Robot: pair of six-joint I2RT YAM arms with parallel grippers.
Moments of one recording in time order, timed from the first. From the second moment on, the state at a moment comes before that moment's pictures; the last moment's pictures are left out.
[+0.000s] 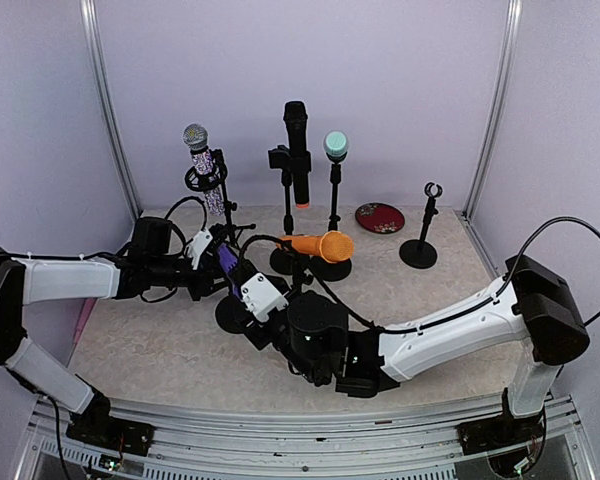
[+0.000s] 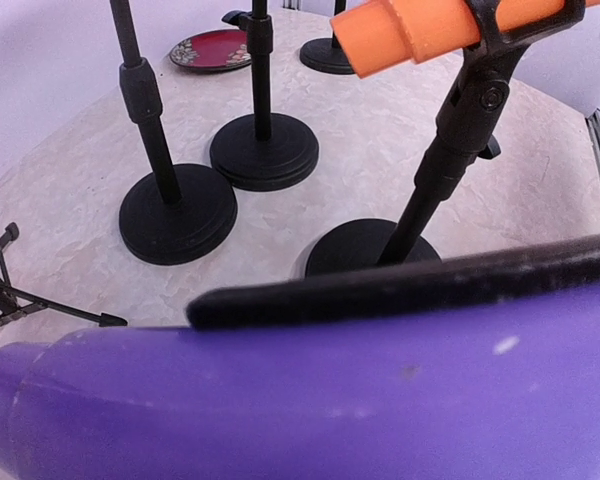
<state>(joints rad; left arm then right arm) -0.39 1.46 0.76 0.13 0.55 0.31 1.41 1.87 1.15 0.73 0.71 -0.27</state>
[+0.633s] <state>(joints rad) -0.35 1.46 0.79 0.08 0.48 0.33 1.61 1.58 1.10 0.77 0.81 -0.25</state>
